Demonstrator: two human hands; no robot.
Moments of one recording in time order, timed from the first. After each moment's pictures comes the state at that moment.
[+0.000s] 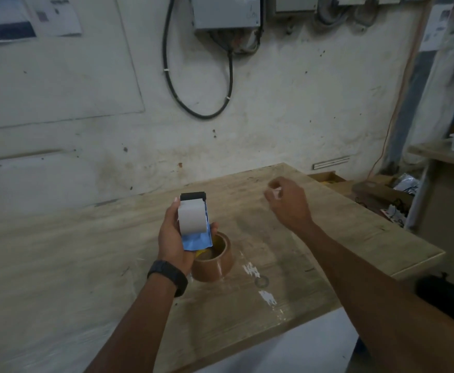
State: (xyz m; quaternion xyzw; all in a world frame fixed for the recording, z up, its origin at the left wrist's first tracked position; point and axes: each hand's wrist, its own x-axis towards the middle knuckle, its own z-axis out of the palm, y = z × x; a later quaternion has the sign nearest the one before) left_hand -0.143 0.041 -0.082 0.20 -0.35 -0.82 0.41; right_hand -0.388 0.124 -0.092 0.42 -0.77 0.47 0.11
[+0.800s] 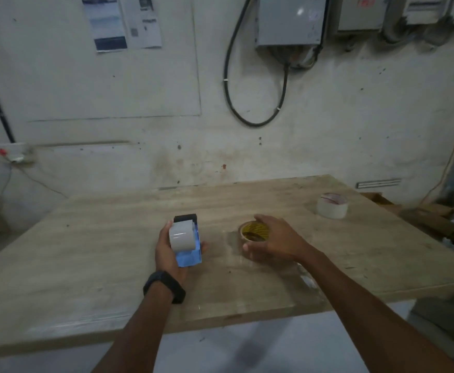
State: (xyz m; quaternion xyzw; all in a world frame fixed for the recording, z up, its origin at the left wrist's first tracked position) left_hand -0.004 0.042 -0.116 0.27 -0.29 -0.76 0.51; right_hand -0.246 0.130 -0.101 0.60 -0.74 0.28 -0.11
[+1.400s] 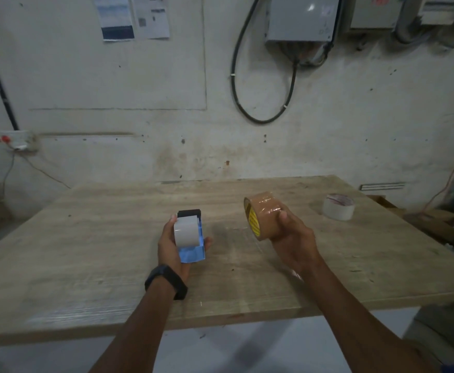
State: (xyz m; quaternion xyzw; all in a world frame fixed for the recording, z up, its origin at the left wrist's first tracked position) left_hand -0.005 0.035 -0.122 0.25 -0.29 -0.77 0.51; right_hand -0.234 0.129 -0.112 0.38 -0.27 0.75 -0.46
